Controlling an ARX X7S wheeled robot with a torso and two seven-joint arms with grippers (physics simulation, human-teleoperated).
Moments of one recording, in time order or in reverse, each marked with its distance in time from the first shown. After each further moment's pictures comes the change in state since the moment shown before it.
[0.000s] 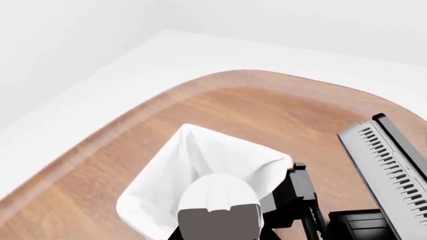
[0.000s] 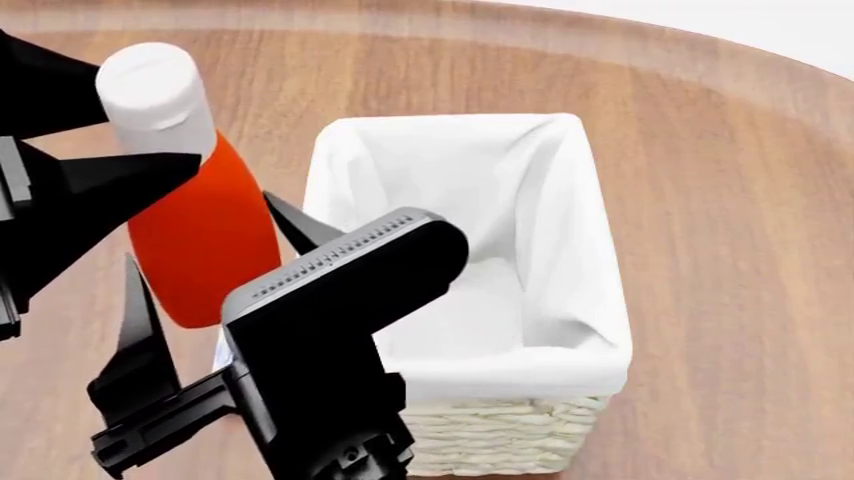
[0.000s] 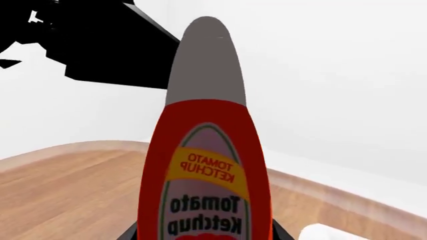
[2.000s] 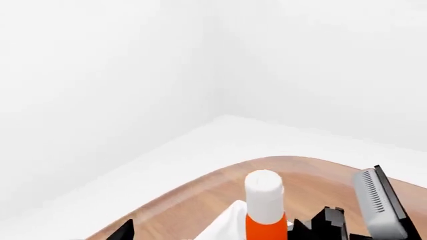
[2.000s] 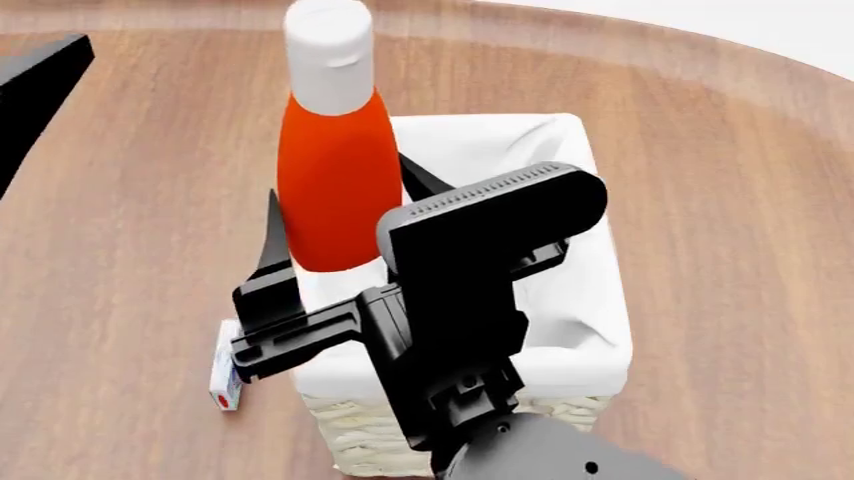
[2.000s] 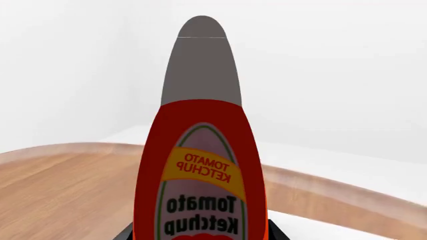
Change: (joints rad) left arm 0.246 -0.179 -0.228 0.212 -0.086 0.338 -0.244; right arm -0.007 0.110 0.091 0.099 0.081 -0.055 -0.030
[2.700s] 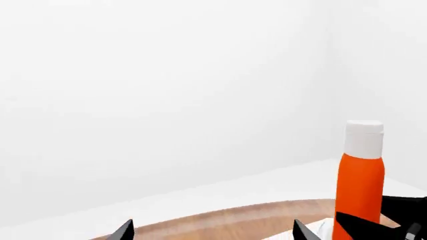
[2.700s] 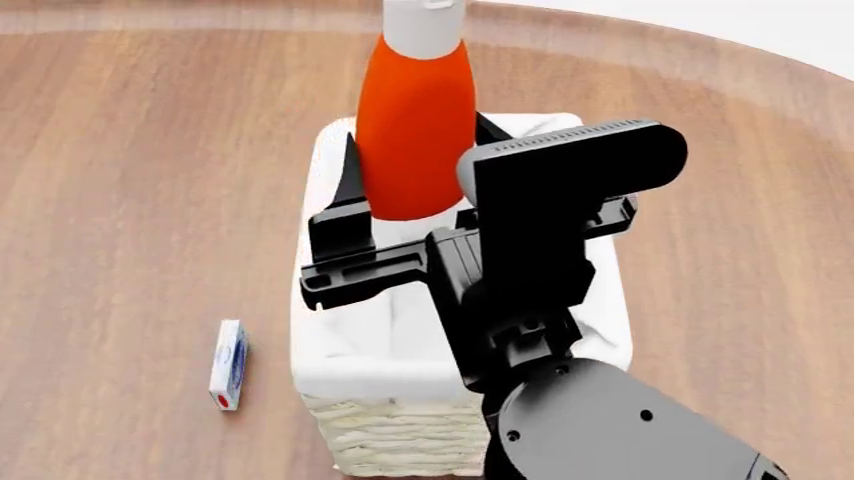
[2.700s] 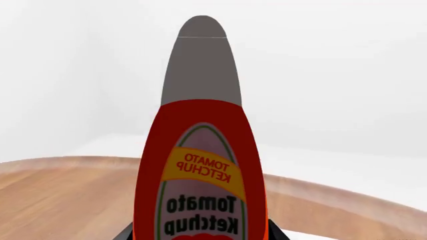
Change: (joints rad) left arm 0.994 -0.112 -0.331 0.413 0.402 0.552 -0.430; right arm 0.025 0.027 0.065 0.090 0.037 -0.019 -0.013
